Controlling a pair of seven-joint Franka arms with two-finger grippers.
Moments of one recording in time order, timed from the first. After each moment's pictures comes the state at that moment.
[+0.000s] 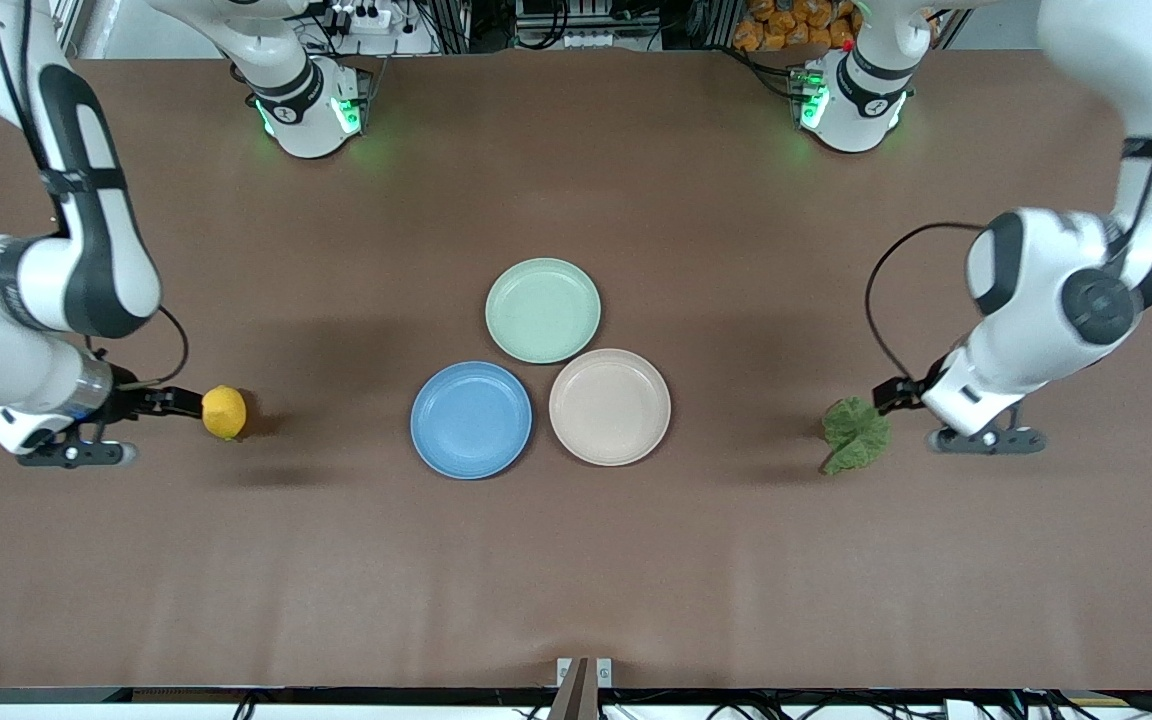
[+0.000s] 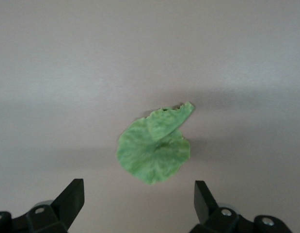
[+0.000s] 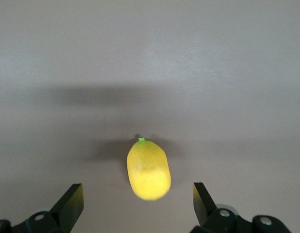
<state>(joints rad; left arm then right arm) -0.03 0.41 -0.10 -1.87 0.04 2.29 -0.11 -0.03 0.41 -0.05 -1.82 0.00 2.19 -0.11</state>
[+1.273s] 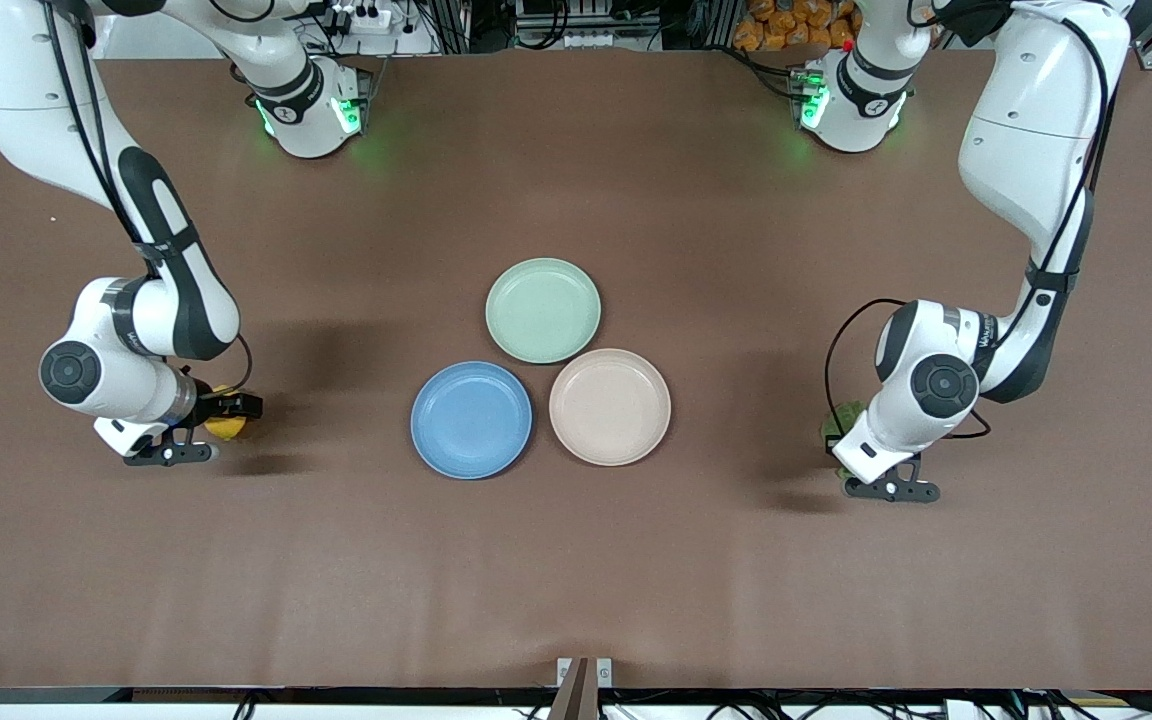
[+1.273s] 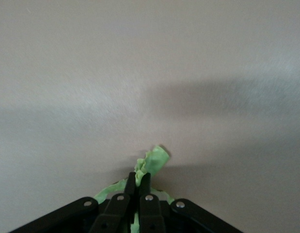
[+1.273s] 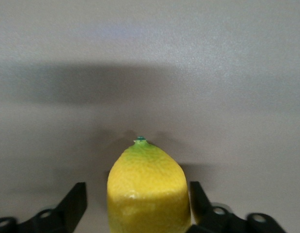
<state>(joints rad) -0.09 0.67 -0.09 -1.73 0.25 2.47 -0.24 -0.03 0.56 -0.06 -1.93 -0.02 2.38 -0.14</state>
